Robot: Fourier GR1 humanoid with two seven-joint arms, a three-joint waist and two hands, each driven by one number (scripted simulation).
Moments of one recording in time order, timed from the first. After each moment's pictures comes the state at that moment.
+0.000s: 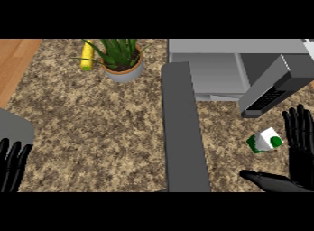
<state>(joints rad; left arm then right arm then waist) 0.49 0.01 0.02 -2.17 0.11 -0.19 -0.18 0.16 -0.04 -0.14 -1.74 0.00 0.07 -0.38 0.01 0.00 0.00</state>
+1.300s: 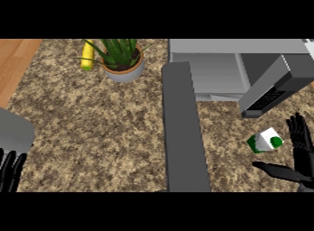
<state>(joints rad) 0.56 0.01 0.04 -2.17 0.12 -0.23 -0.23 -0.05 -0.22 -0.31 -1.01 0.04 0.11 -0.75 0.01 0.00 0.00</state>
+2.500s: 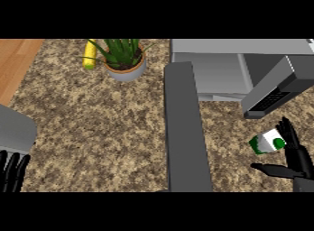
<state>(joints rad) 0.57 0.01 0.02 -2.16 0.11 -0.23 -0.27 -0.35 -0.35 -0.35 -0.28 0.10 0.16 -1.01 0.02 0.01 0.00</state>
